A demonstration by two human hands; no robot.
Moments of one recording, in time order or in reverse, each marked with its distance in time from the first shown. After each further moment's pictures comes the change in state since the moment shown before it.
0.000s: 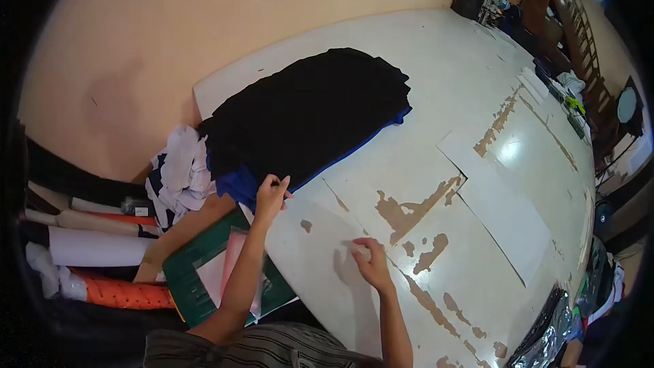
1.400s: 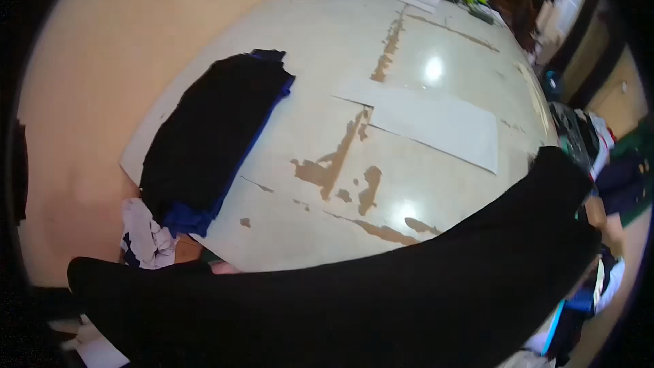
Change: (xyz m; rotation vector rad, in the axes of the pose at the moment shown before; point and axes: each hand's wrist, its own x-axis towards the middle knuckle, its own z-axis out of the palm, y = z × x) left_hand -0.131 0.152 -0.128 -1.163 -0.427 0.750; right_hand -0.252 -0.089 -0.250 0.839 1.128 -0.678
